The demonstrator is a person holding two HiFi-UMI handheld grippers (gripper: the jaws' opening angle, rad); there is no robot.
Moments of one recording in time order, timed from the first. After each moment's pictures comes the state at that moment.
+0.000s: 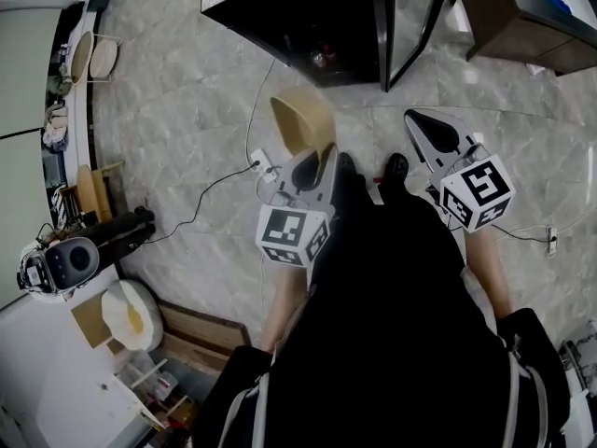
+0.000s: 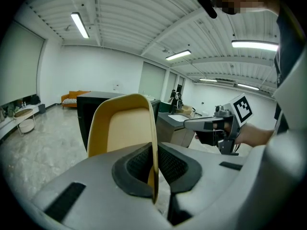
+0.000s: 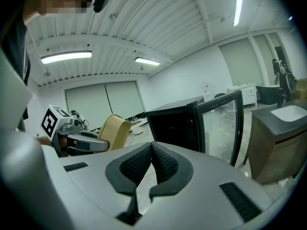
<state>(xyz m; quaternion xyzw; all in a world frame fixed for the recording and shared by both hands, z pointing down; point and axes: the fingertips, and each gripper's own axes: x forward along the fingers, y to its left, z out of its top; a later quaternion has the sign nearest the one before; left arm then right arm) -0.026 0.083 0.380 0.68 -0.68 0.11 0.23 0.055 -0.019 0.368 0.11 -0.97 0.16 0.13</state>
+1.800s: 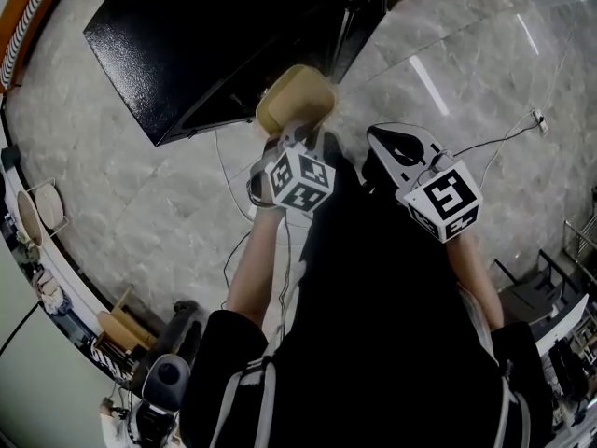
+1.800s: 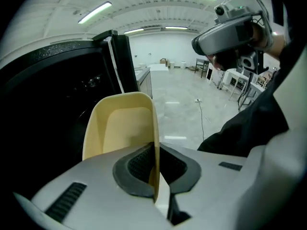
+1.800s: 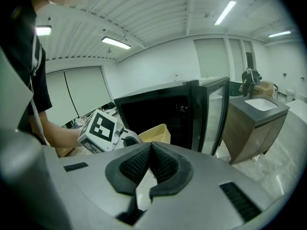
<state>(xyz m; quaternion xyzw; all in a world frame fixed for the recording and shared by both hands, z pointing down) -0.163 -0.061 0.568 0.83 -0.31 0.45 0.13 -0.097 -0.060 0.433 0.30 -0.90 0.20 0.23</state>
